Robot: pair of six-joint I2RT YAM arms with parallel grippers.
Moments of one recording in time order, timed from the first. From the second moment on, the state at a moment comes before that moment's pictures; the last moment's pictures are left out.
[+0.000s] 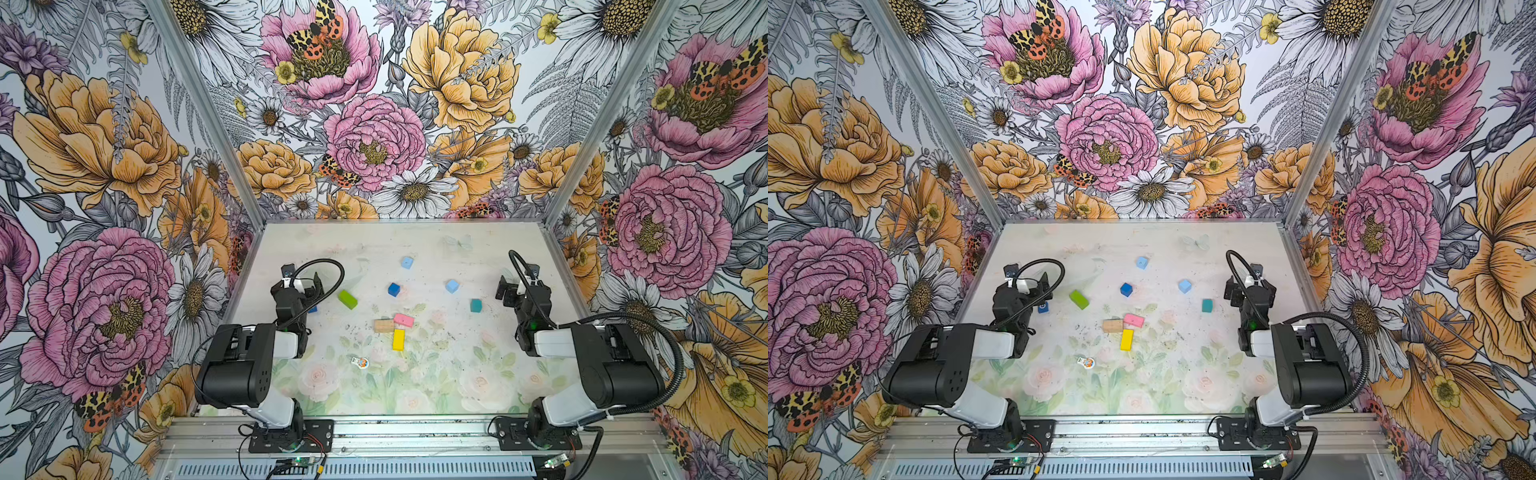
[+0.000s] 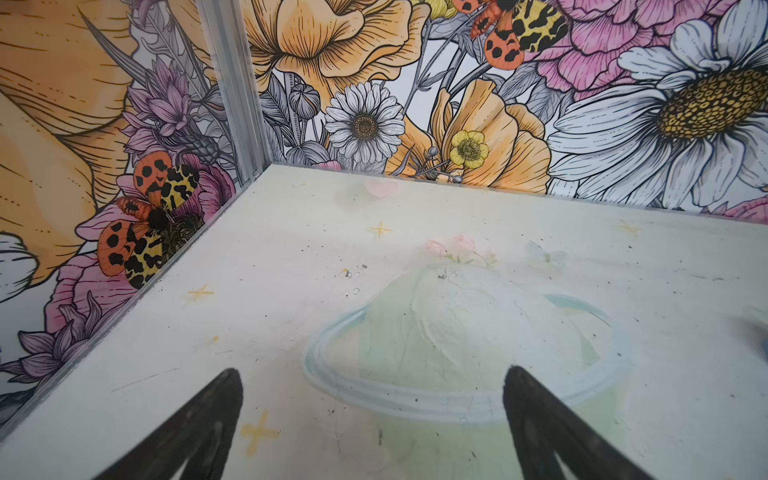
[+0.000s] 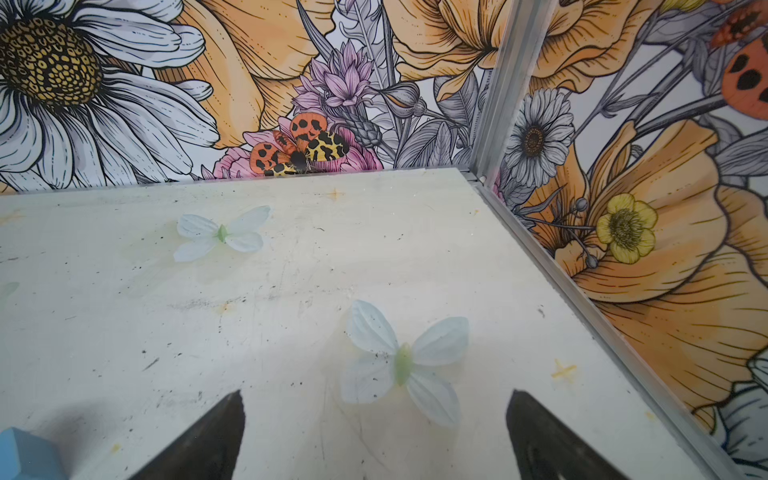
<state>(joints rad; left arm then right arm) 0.00 1.55 0.37 0.99 -0.15 -0.08 -0.01 1.53 0.37 0.86 0.18 0.03</state>
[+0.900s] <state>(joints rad) 0.02 1.55 0.37 0.99 -0.09 -0.08 -0.01 1.53 0.37 0.86 0.18 0.03</state>
